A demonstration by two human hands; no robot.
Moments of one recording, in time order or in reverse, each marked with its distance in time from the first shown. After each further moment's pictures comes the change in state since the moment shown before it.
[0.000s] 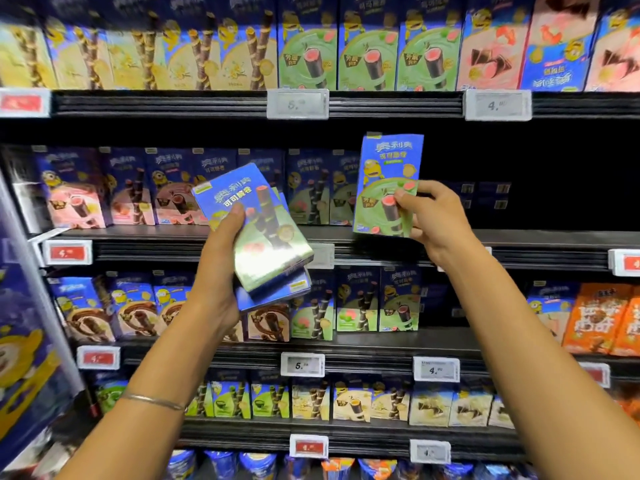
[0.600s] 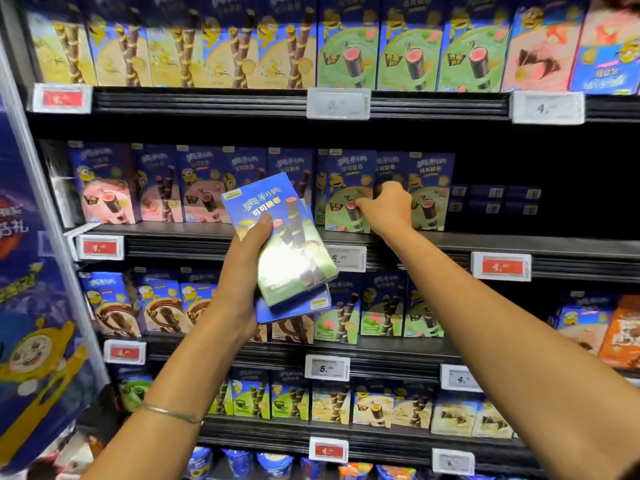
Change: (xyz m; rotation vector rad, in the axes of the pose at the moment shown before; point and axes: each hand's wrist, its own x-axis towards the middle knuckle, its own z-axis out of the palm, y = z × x) left_hand -0.002 0.008 -0.024 0.052 -0.019 -0.040; right_hand 0.055 0.035 0.113 -0.758 0.111 -0.142
